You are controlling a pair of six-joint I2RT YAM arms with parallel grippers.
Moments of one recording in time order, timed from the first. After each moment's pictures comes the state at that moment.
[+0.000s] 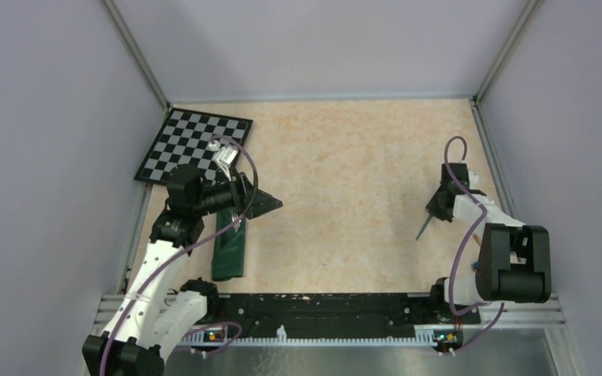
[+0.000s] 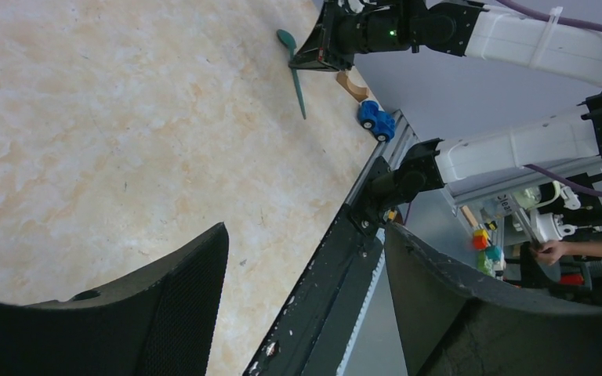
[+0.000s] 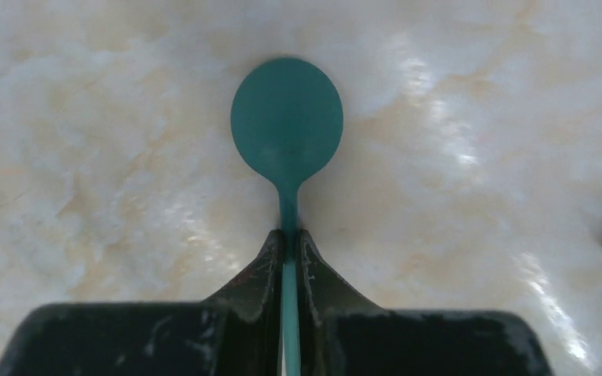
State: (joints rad) left arm -0.19 0.81 0.71 -0.17 0.94 -0.54; right arm -0.07 1.38 0.66 -0.34 0.23 0.54
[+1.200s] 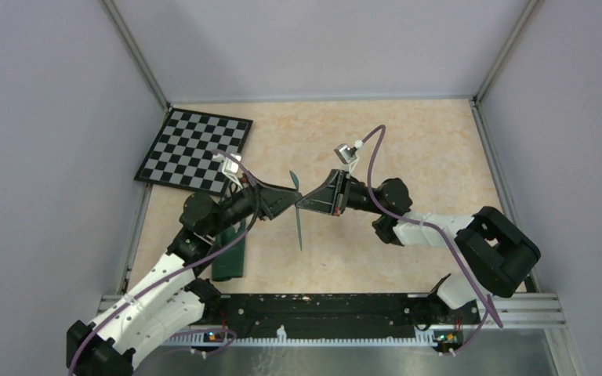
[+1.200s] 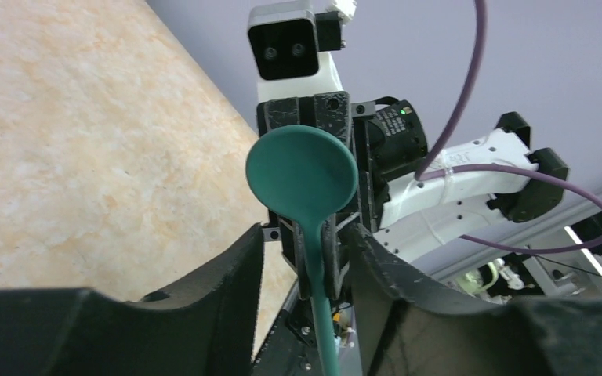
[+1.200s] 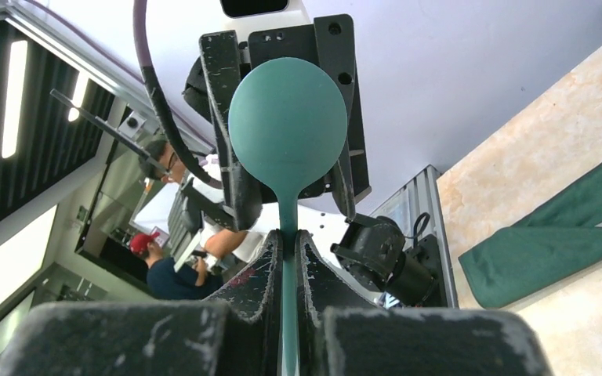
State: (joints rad) left arm -0.56 0.73 0.52 0.40 0.48 -0.90; right arm 0.76 1.48 0.61 1.32 -0.69 1.28
